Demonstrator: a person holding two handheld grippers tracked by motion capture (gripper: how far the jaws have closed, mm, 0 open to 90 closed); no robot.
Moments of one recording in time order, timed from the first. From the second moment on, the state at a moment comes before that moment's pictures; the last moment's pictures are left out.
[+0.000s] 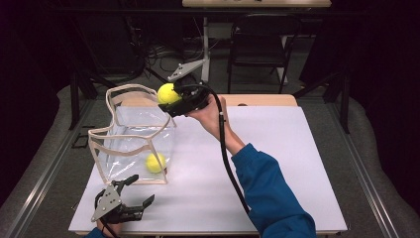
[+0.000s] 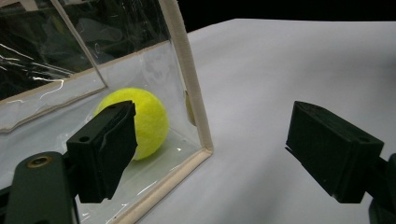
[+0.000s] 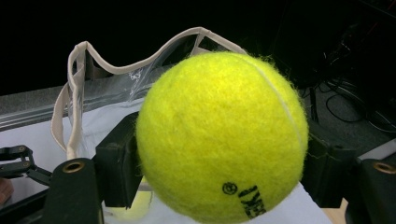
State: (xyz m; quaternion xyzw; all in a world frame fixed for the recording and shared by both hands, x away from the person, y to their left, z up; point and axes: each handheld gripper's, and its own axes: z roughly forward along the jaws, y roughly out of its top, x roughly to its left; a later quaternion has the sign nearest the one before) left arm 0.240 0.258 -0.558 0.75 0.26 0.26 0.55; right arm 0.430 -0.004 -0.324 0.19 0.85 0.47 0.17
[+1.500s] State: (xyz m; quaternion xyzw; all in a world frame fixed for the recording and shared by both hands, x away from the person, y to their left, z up) left arm 0.239 0.258 -0.558 0.75 0.26 0.26 0.55; right arm 0.430 0.019 -0.328 0.17 0.84 0.48 0.16
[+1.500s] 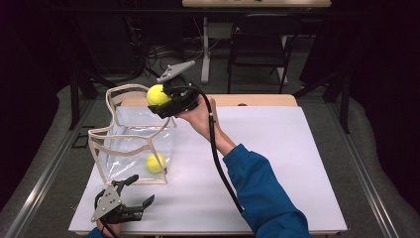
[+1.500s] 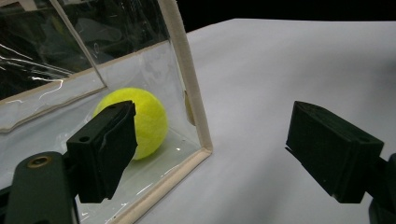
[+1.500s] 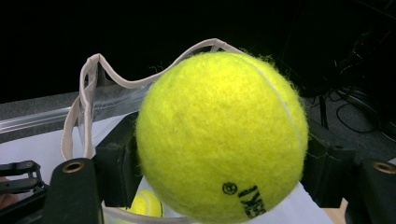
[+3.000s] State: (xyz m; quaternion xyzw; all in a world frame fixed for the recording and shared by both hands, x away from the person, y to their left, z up) left arm 0.239 0.258 -0.558 0.75 0.26 0.26 0.55; right arm 0.430 0.044 -0.342 0.16 0.86 0.47 0.15
